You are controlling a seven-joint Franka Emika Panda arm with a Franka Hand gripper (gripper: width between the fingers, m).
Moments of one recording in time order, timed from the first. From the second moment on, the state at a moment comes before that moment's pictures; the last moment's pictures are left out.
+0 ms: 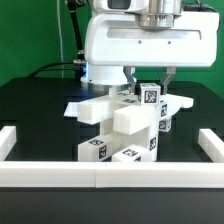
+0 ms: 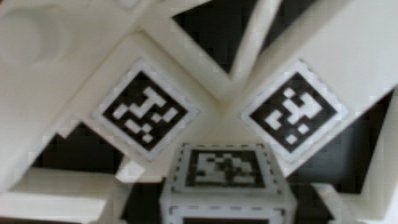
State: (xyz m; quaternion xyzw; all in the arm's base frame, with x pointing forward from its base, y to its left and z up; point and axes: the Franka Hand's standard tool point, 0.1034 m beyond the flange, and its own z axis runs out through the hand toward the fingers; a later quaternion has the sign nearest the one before) arm 0.580 0.027 0.114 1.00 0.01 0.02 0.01
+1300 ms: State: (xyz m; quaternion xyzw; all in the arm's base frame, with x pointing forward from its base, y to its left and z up) arm 0.580 0.032 0.113 0.92 -0.40 0.02 -0.01
